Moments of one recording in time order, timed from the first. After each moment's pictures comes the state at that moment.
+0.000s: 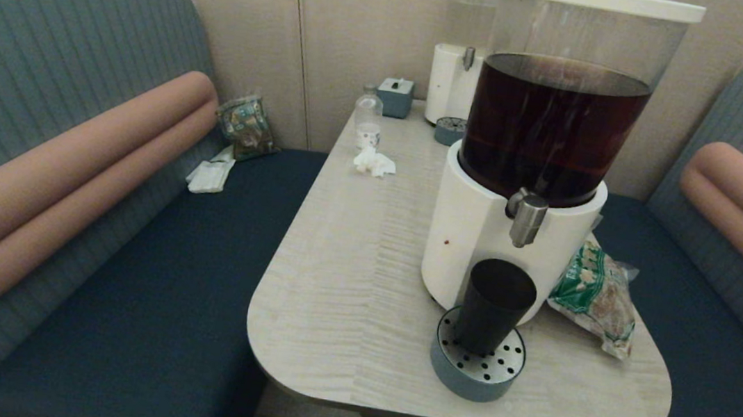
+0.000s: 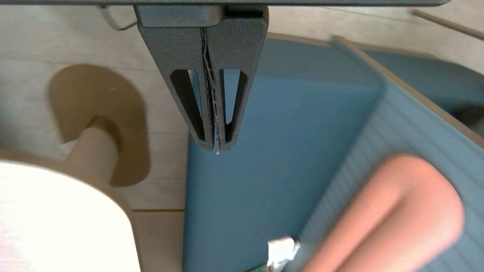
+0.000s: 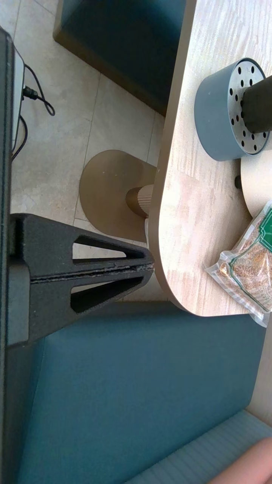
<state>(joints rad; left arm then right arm) 0.00 0.00 -0.07 0.10 0.10 0.11 0.00 0.00 -0.02 0.06 0.03 -0.06</state>
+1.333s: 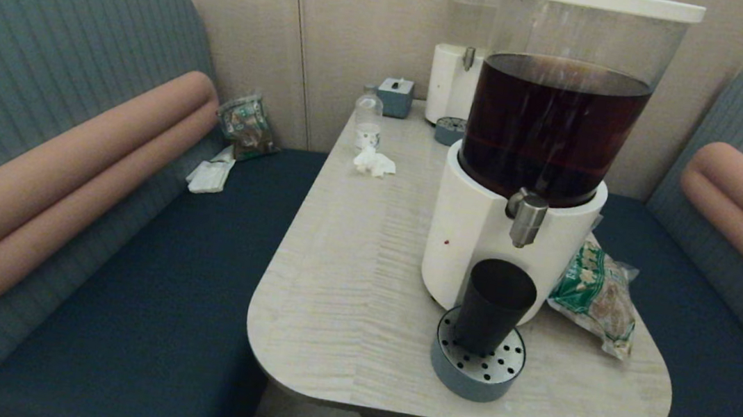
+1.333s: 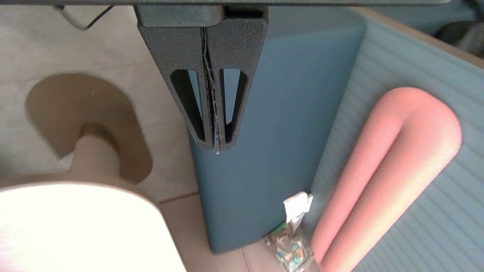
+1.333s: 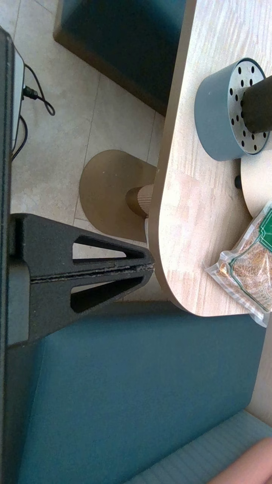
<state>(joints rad) 0.00 0.00 0.00 -0.04 -0.04 0.29 0.00 0.00 -0.02 0.06 0.03 -0.06</state>
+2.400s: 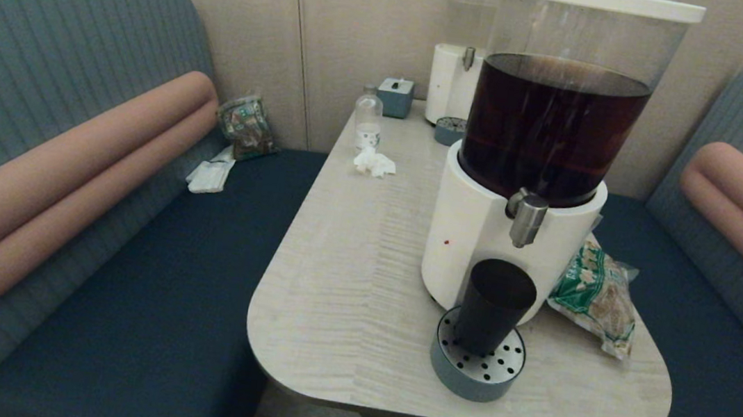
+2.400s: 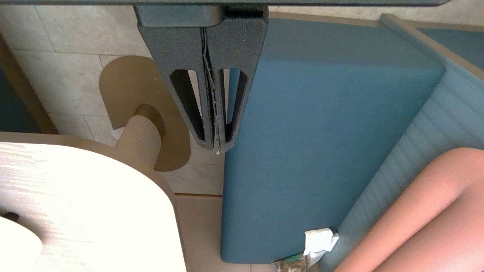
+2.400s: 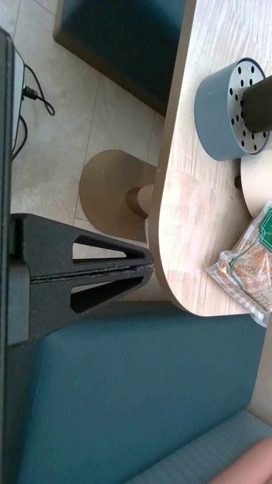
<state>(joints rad) 0.00 0.00 0.00 0.00 -0.01 -0.03 0.00 0.00 -0.02 0.06 0.03 -0.06</state>
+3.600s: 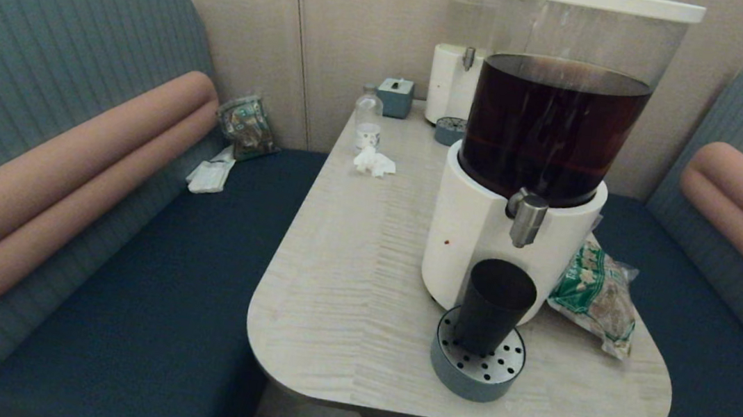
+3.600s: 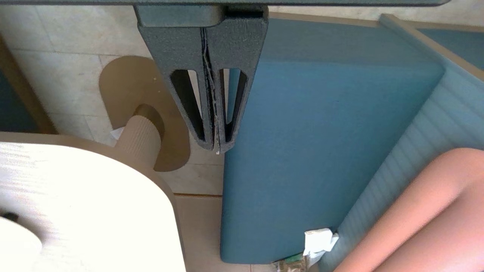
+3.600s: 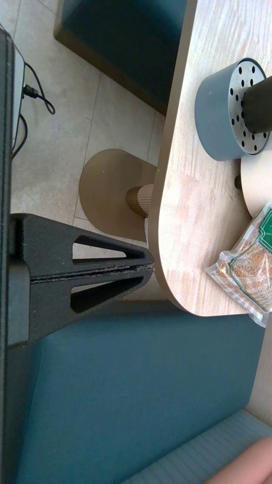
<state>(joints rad) 0.00 0.00 0.00 0.00 -0.01 -0.02 0.00 0.00 -0.01 0.05 0.03 -0.07</state>
